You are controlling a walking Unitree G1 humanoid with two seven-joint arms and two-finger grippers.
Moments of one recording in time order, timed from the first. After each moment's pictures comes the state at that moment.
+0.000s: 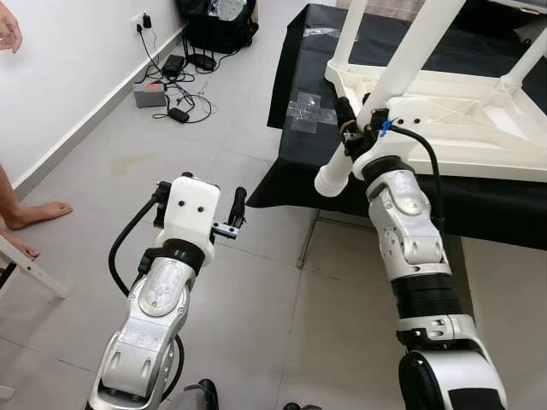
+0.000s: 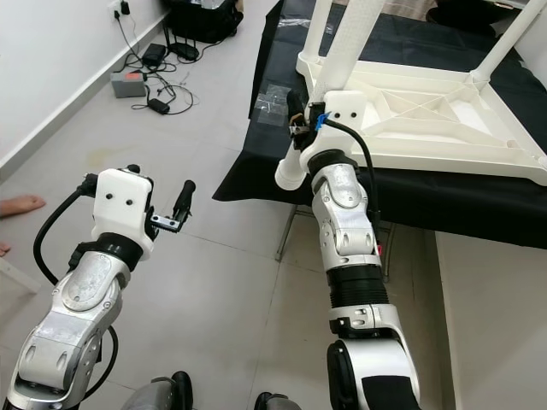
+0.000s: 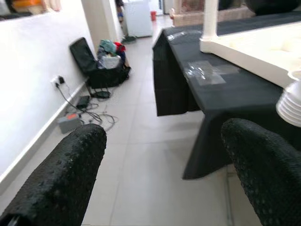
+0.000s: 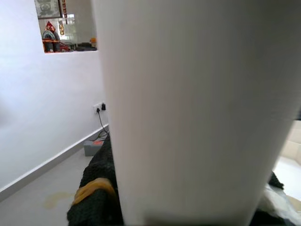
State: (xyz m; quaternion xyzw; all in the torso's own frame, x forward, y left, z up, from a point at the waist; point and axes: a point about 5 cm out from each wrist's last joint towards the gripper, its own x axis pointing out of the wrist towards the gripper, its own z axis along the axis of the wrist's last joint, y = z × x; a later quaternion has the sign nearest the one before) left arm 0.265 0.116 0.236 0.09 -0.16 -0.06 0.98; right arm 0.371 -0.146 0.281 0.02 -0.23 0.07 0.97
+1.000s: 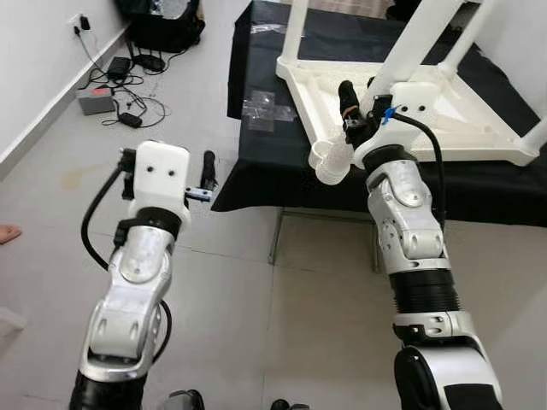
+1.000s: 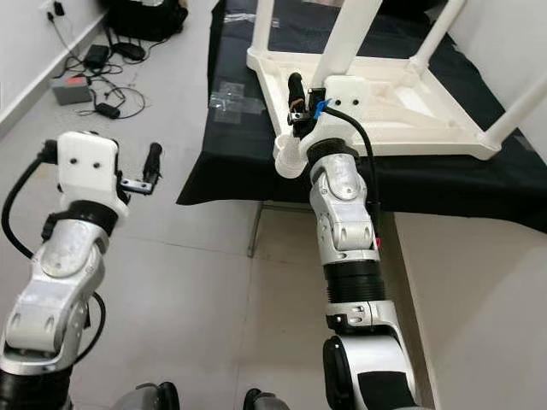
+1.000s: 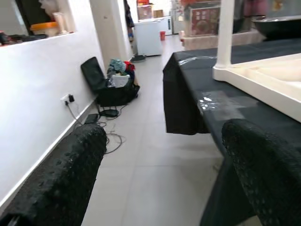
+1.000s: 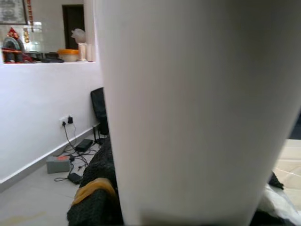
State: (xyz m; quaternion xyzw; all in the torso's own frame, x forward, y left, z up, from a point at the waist) left arm 0.283 0.144 0.261 0.10 -0.19 0.02 0.98; right arm 0.366 -0.137 0.299 0.01 -0.26 0.06 0.96
